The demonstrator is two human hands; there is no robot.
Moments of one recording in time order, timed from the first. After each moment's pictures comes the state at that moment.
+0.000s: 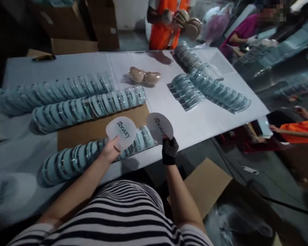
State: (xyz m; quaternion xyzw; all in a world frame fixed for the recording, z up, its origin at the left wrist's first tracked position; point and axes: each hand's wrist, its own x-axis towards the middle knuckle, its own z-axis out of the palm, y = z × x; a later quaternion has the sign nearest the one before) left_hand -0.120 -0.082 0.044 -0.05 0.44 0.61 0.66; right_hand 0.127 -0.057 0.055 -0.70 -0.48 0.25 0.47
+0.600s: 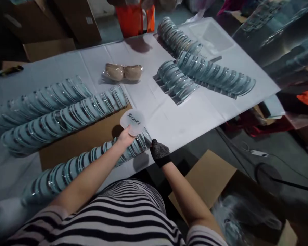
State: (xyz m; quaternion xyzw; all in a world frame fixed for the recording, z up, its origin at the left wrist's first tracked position) left_hand 0.010 0.054 0.007 -0.10 0.43 0.53 0.72; right_hand 0.182 -0.019 0.013 -0.68 -0.70 0.16 -0.11
